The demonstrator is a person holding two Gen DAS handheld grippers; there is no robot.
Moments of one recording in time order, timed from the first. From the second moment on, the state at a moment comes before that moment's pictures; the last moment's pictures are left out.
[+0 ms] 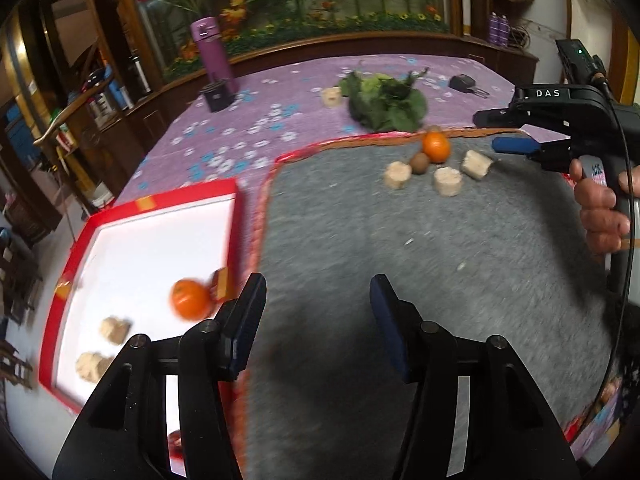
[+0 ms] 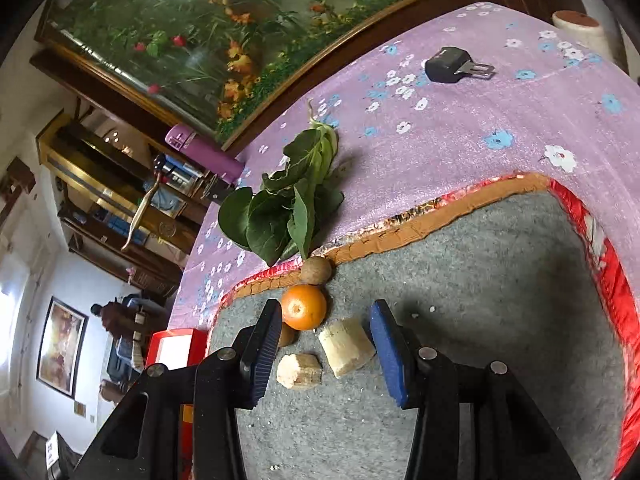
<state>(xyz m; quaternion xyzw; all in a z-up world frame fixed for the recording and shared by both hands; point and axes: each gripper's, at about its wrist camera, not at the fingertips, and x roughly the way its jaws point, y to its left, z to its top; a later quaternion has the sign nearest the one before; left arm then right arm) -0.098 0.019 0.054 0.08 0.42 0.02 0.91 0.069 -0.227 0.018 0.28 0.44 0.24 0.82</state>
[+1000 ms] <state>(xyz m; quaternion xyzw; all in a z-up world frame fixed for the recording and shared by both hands) -0.003 -0.067 0.033 0.05 0.45 -0.08 0.89 0.073 -0.232 0.005 0.27 0.46 0.20 0.82</state>
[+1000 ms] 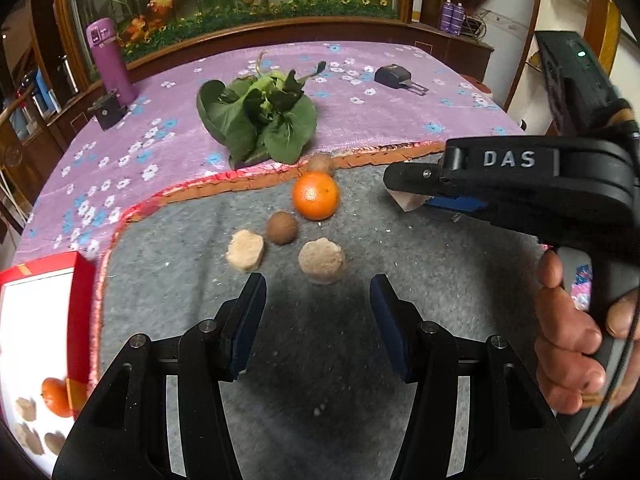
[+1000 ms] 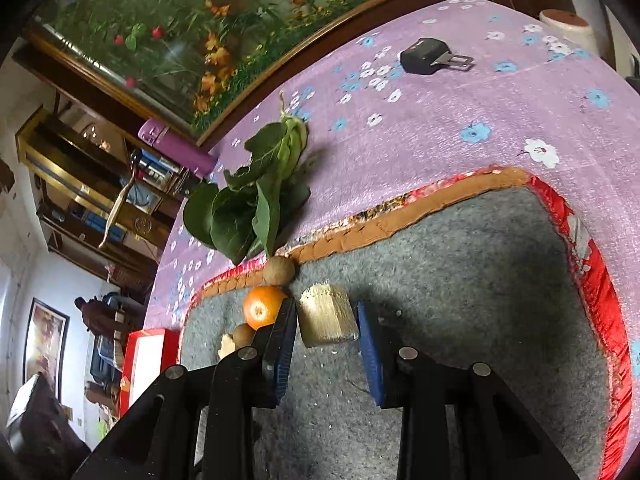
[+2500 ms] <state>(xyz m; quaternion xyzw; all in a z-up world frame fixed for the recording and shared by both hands) -0.193 0.145 0.113 -0.04 0.27 0.13 0.95 0.013 -0.189 0.039 0.29 0.39 0.23 0.84</state>
